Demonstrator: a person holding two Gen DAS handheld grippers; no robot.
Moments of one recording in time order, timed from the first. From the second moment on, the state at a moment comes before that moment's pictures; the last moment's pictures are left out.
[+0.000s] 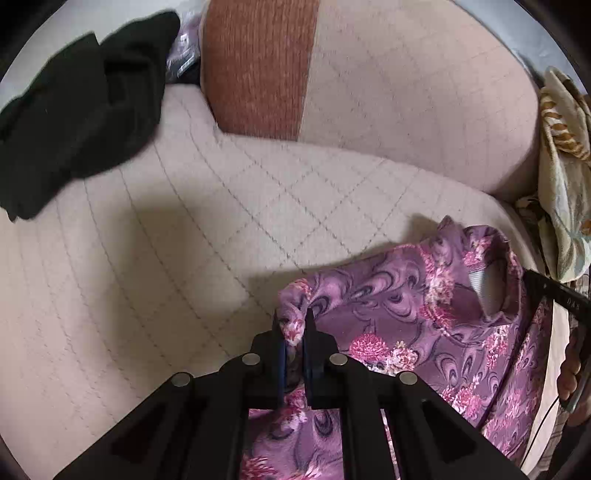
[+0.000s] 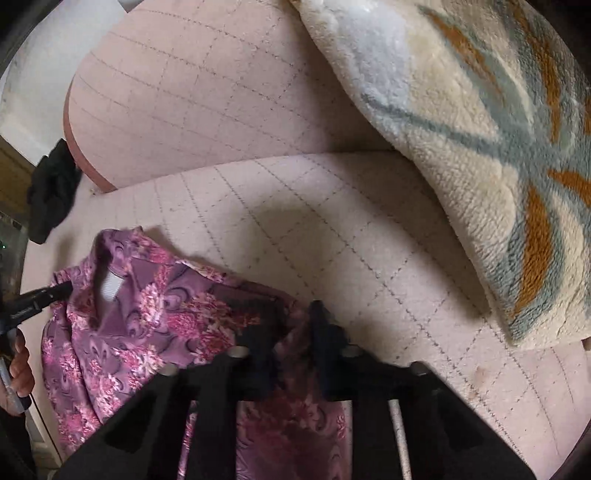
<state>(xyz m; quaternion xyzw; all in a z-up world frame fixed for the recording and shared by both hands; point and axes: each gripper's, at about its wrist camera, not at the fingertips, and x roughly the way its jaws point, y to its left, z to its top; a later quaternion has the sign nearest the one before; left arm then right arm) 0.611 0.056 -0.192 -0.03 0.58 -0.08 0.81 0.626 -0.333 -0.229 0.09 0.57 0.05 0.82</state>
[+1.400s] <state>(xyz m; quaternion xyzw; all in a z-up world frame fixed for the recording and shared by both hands) 0.131 0.130 -0.153 -0.20 0.54 -0.09 0.81 0.133 -0.328 -0.148 0.25 0.43 0.02 0.87</state>
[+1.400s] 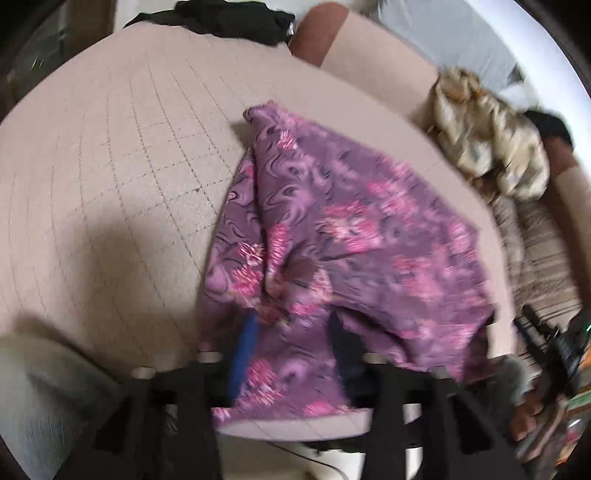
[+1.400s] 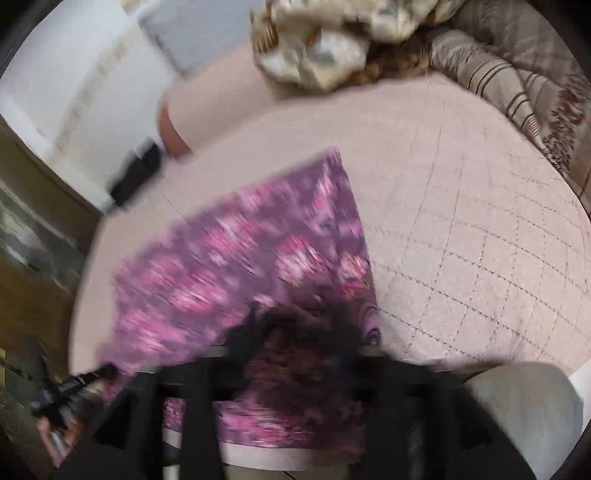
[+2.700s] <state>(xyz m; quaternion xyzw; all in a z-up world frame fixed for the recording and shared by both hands) 0.134 0.098 -0.195 -0.14 0.61 -0.05 0.77 0.134 -0.260 -0.196 0.09 0.60 -0.04 0.79</state>
